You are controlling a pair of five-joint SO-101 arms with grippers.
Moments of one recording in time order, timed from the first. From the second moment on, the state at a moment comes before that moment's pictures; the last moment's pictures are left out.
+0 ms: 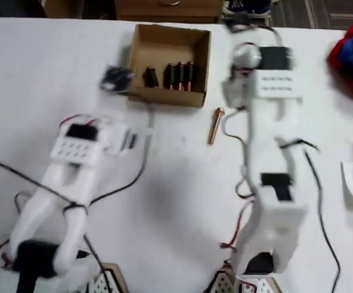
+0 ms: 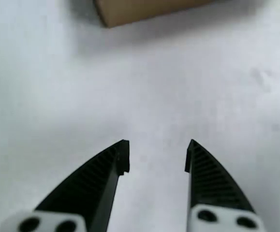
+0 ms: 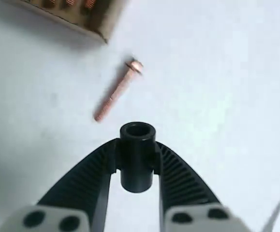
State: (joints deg) left arm 4.8 -13.7 30.7 53.7 -7.1; right arm -1.9 20.4 -37.5 99.8 17.3
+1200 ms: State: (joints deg) left arm 29.7 78.4 -87.3 72.0 18.9; right arm 34.1 -0.7 1.9 87.8 17.5
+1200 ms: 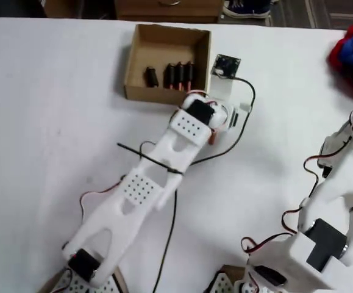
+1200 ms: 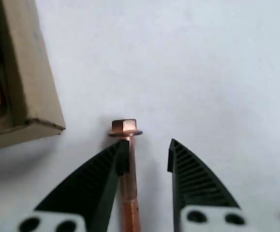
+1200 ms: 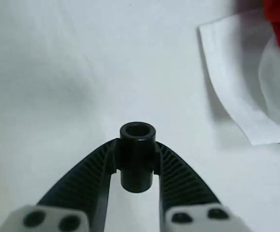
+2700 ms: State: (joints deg) left arm 29.4 76.6 -89.5 101.1 18.3; right arm 34.1 -0.7 1.9 87.8 17.5
